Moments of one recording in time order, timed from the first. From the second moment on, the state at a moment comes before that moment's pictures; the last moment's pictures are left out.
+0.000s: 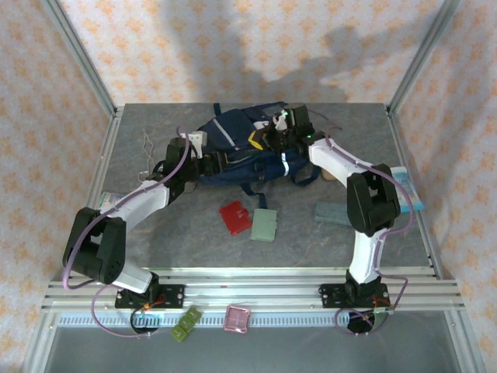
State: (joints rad) left arm -0.27 1.48 0.87 0.08 0.23 -0.41; right arm 0.40 1.92 1.49 -0.16 -0.66 1.06
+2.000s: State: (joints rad) left arm -0.34 1.42 0.85 -0.14 0.05 -0.36; right arm 0.40 1.97 1.54 -0.26 -0.61 0.92
